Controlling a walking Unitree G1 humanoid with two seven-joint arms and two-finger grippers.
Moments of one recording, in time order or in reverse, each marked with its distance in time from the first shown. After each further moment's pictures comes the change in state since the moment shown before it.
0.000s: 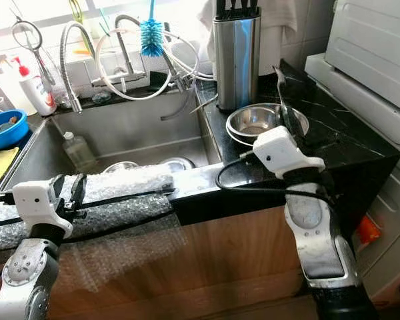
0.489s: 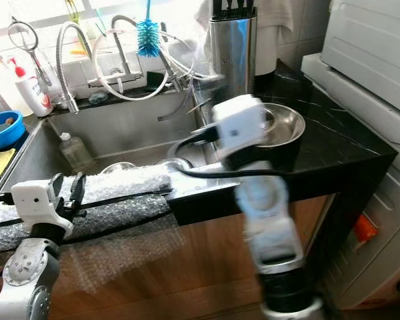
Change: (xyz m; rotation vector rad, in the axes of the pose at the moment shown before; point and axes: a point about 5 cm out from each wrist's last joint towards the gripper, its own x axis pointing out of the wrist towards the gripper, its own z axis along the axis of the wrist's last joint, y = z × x) left arm 0.001 -0.004 0.001 -0.006 -0.020 -0.007; right arm 0.002 0.069 0.078 0.726 -0.178 0.390
